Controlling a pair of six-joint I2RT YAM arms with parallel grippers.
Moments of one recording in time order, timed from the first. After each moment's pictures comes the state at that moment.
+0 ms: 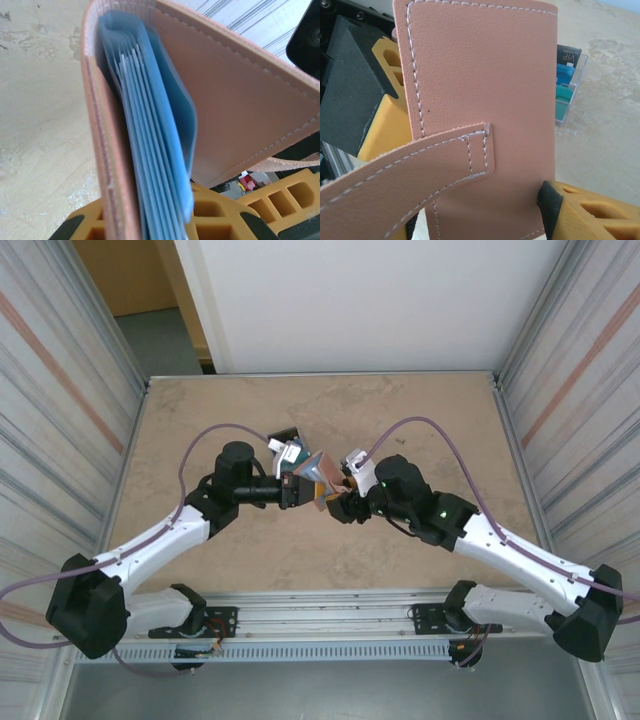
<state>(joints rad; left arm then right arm) -0.60 1.19 0.75 0.11 0.80 -0.60 0.88 1.05 0.90 -0.38 -0.04 0.14</state>
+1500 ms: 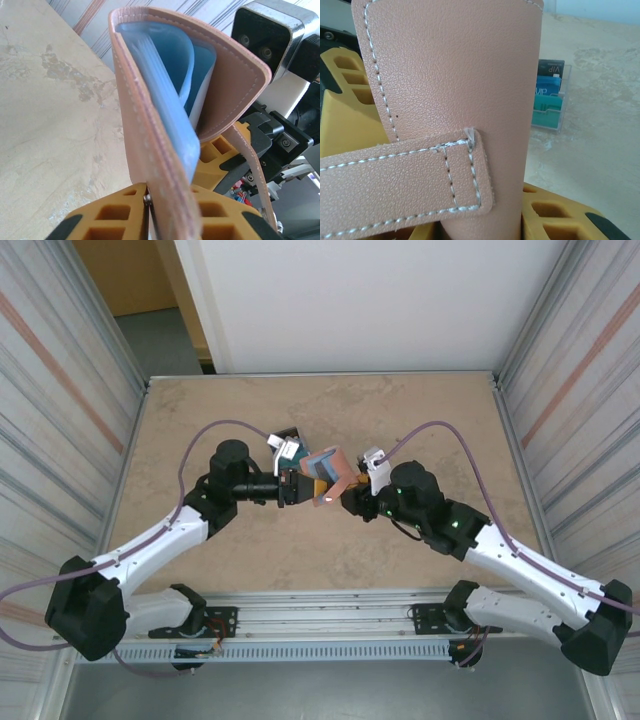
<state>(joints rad) -0.60 1.18 0.75 0.21 0.86 -0.62 0.86 0.95 0.82 -0.28 -0.02 0.28</state>
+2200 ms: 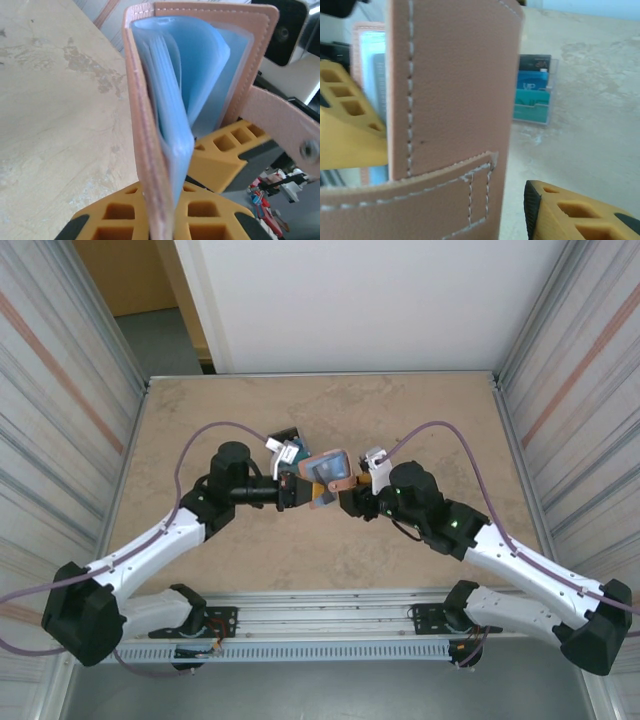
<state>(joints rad) -0.60 1.14 0.76 0.07 0.79 -0.54 0.85 0.95 0.82 -0.30 0.04 0.29</state>
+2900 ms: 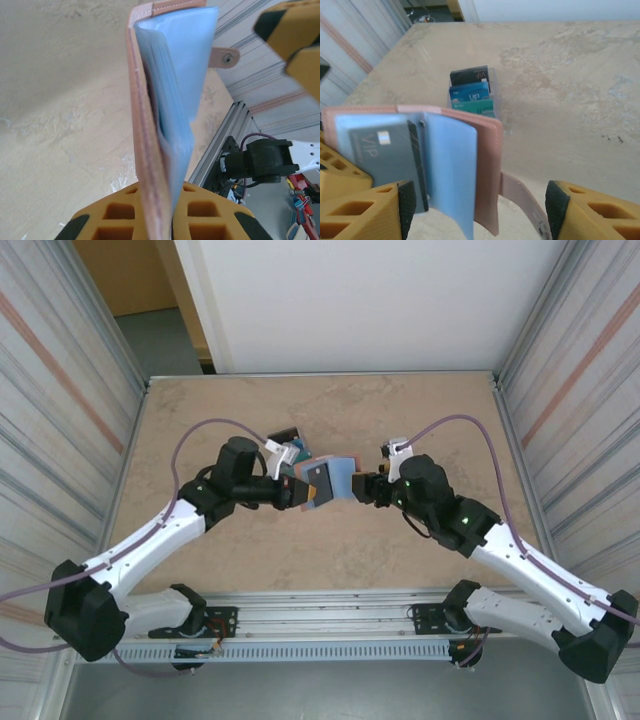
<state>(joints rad) -0.60 1.19 0.87 -0.31 0.61 -0.43 0.79 0.92 0.88 -0.42 0.18 0.42</state>
